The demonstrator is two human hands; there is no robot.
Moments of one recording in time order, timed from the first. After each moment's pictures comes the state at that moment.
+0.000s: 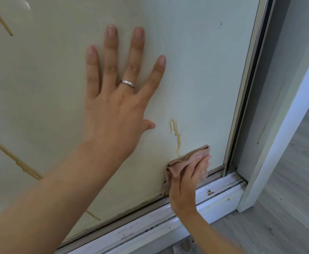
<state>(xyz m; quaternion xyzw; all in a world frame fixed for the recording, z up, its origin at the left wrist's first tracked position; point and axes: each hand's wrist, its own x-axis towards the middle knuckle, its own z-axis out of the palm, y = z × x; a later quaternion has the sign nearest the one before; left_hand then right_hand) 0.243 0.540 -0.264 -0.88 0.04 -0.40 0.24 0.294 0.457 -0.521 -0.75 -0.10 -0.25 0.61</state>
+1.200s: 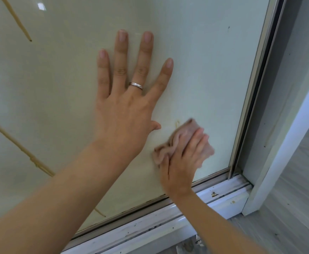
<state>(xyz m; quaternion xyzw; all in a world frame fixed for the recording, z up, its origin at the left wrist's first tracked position) 0.245 0.538 -0.264 -0.88 0.03 -0.40 0.26 0.309 0.473 -0.460 -0.77 -0.18 -0.44 0.42</state>
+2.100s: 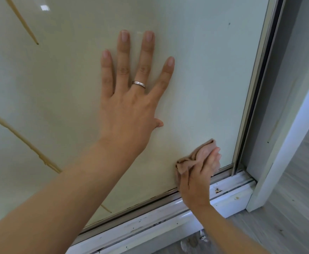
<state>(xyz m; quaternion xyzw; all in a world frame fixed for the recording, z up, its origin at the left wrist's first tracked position) 0.243 0.536 -0.265 -0.88 0.03 -0.39 0.27 0.307 0.442 -0.524 -0.80 -0.15 -0.33 0.48</state>
